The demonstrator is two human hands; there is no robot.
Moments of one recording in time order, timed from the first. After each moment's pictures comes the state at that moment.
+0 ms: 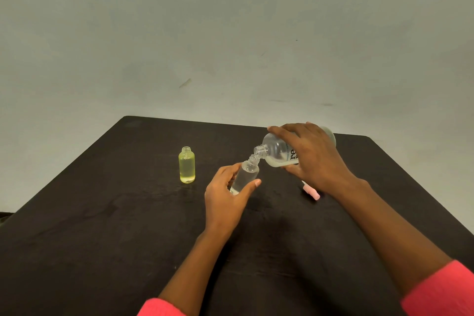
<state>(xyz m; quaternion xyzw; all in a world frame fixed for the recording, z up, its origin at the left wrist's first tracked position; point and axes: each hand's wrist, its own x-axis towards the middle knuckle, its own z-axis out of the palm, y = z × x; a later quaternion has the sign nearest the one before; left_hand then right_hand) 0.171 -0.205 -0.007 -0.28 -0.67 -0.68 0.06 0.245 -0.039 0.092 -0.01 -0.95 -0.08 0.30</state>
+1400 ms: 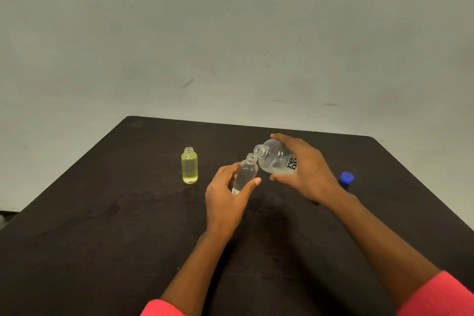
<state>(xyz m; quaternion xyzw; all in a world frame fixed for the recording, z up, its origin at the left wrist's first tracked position) 0.169 -0.205 -0.008 -0.26 -0.69 -0.68 0.07 0.242 -0.050 0.068 -0.09 -0.95 0.19 0.25</state>
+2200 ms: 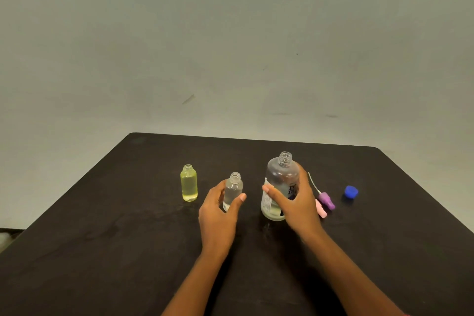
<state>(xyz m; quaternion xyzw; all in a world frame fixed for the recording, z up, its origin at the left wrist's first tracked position) 0.157 -0.204 -0.020 -0.19 -0.69 -0.70 0.04 0.230 -0.064 0.008 -0.15 -0.76 0.51 0.37</state>
